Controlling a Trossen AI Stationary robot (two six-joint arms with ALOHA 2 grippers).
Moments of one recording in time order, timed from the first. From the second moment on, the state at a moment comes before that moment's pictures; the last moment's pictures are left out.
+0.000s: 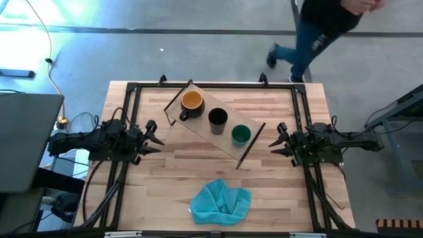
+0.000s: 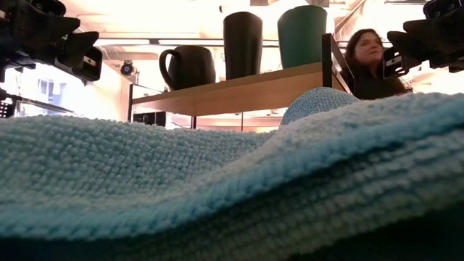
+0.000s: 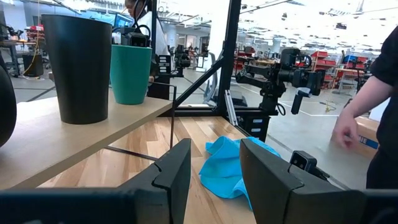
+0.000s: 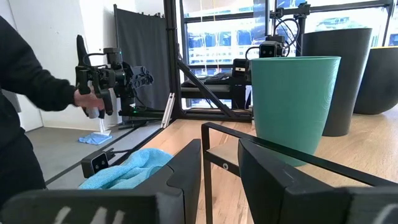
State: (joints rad) left arm 0.19 0.01 0.01 0.07 0.38 -0.11; right arm 0.03 0.01 0.01 0.09 -0.26 0.04
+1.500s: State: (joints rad) left arm 0.19 0.01 0.01 0.14 0.32 -0.06; right arm 0.03 0.01 0.01 0.09 -0.26 0.04
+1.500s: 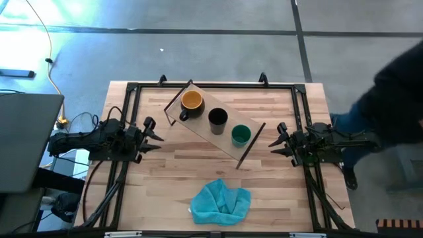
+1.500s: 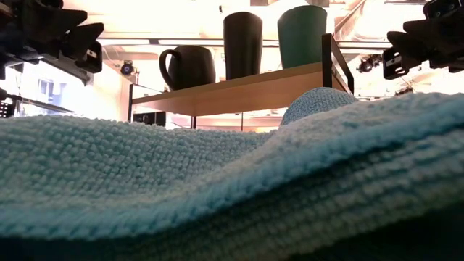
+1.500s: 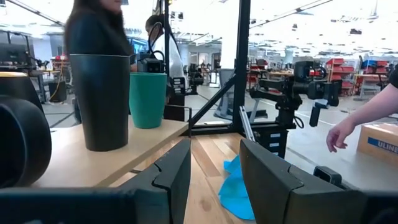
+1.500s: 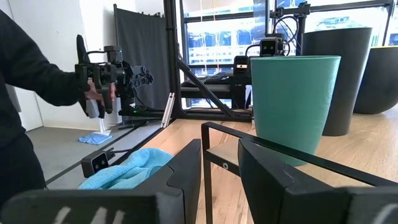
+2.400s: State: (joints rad) left arm 0.19 0.01 0.01 0.09 0.30 -0.14; right arm 0.03 0.01 0.01 0.09 -0.26 0.04
